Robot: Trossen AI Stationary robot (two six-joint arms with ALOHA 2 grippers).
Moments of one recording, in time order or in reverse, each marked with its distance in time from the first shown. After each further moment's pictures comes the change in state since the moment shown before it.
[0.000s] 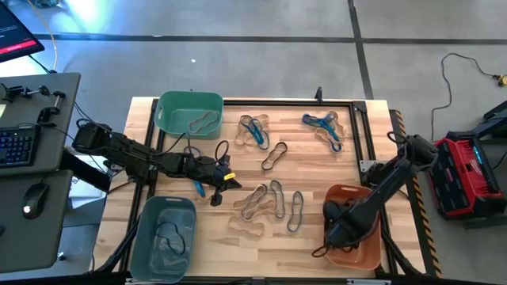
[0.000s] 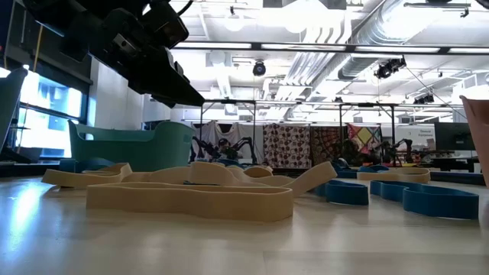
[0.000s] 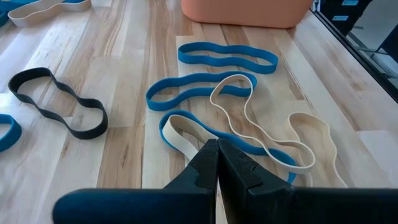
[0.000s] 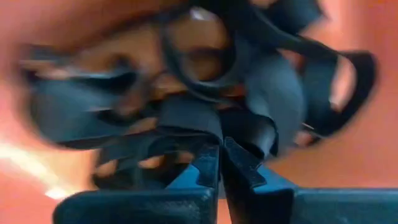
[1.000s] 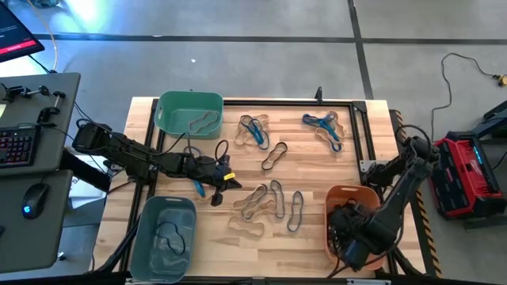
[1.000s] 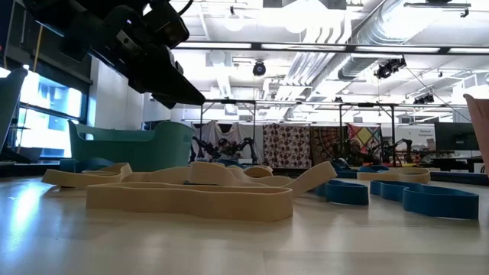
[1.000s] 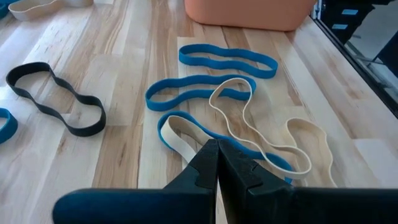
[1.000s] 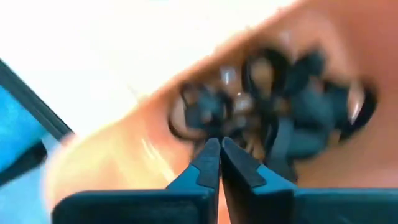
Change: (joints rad) left arm 0.000 0.000 0.000 0.007 0.000 -0.044; right arm 0.134 0.001 0.357 -0.166 0.297 0.104
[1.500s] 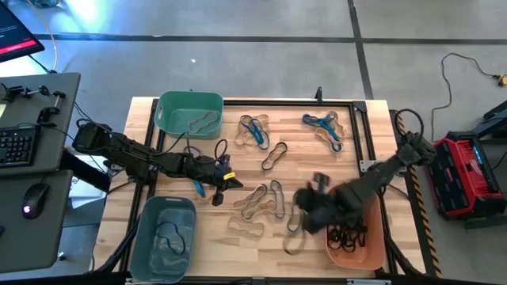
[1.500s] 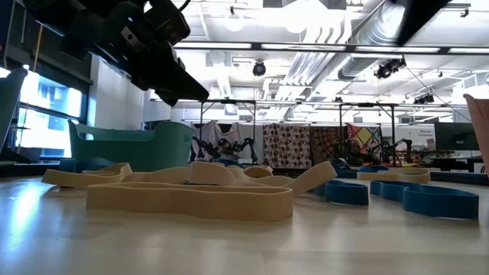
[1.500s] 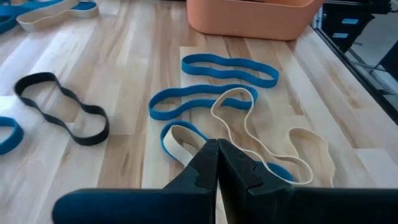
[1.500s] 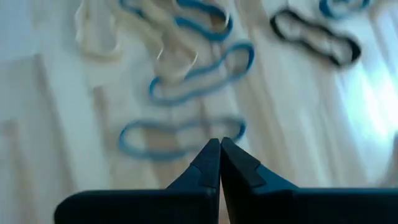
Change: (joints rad) left arm -0.001 0.000 0.001 0.029 -0.016 0.000; right arm -0.365 -0.001 0.043 0.156 0.314 -0.782
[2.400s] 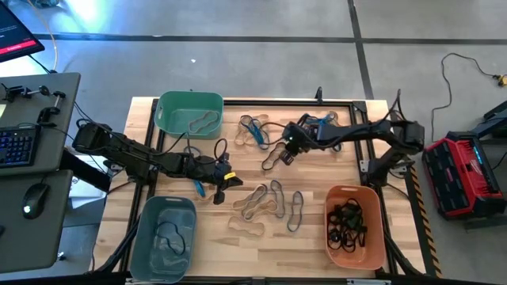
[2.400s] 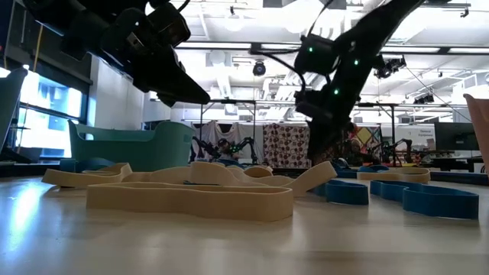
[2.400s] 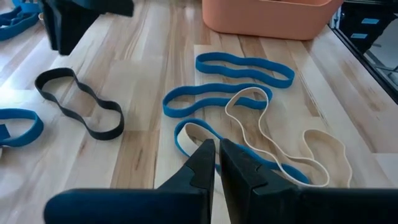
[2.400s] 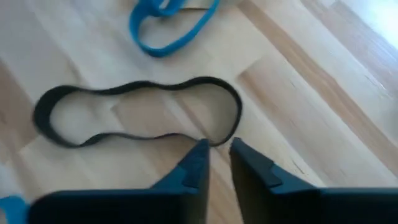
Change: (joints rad) left arm 0.002 0.000 0.000 -0.010 -0.048 -0.011; right arm -0.866 0.017 -0.482 0.772 -0.259 -0.411
